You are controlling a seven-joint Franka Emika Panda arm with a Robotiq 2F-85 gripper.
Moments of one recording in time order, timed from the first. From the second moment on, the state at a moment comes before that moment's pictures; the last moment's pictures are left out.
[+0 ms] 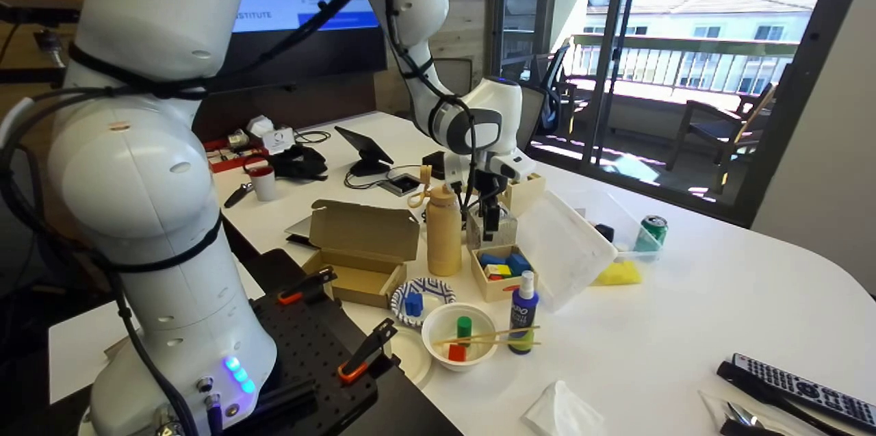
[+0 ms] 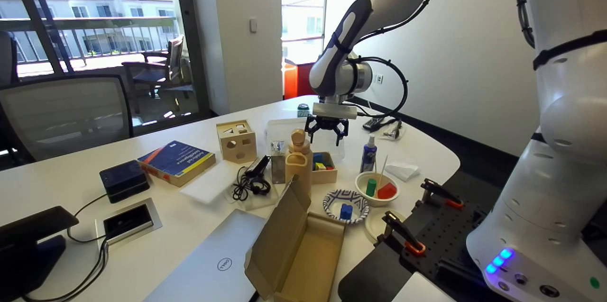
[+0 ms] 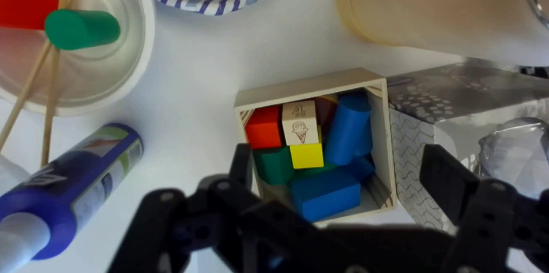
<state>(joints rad) -0.04 0.51 -0.04 -2.18 0.21 2.71 0.50</state>
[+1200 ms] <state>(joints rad) -0.03 0.81 -0.06 -1.91 0.26 2.69 0.52</state>
